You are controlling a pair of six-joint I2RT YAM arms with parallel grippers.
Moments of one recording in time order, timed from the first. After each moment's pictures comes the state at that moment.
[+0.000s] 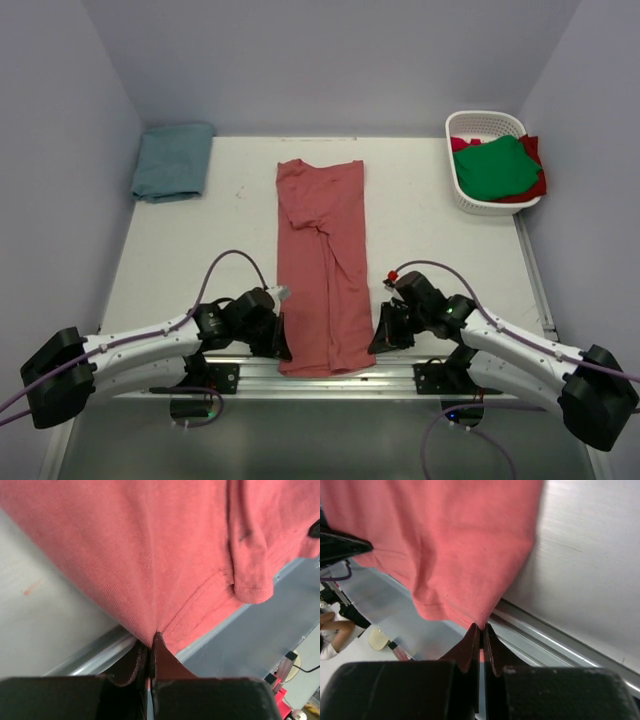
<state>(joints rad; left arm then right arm) -0.97 0.98 0.31 -0.30 0.28 -0.91 0.76 0.92 0.33 -0.48 -0.45 0.90</state>
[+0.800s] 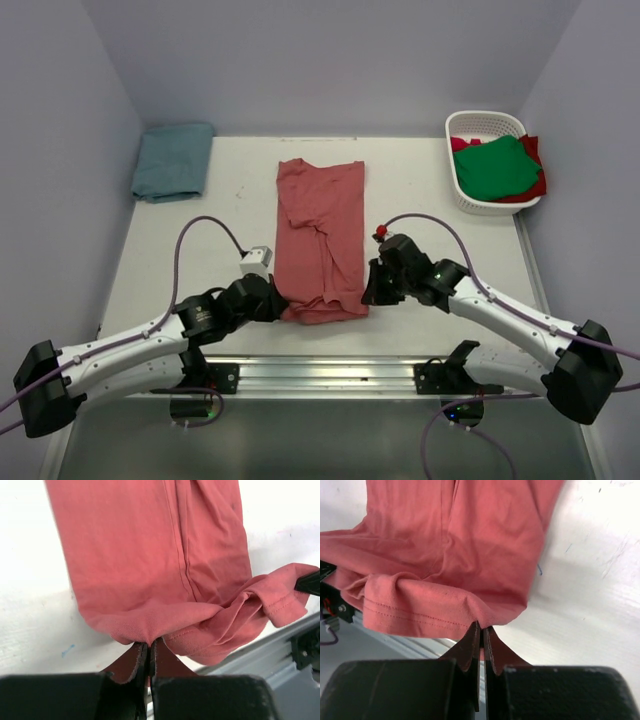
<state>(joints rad) -0.99 0.81 0.46 -0.39 -0.26 -0.89 0.77 1.08 0.72 -0.57 -0.10 0.70</state>
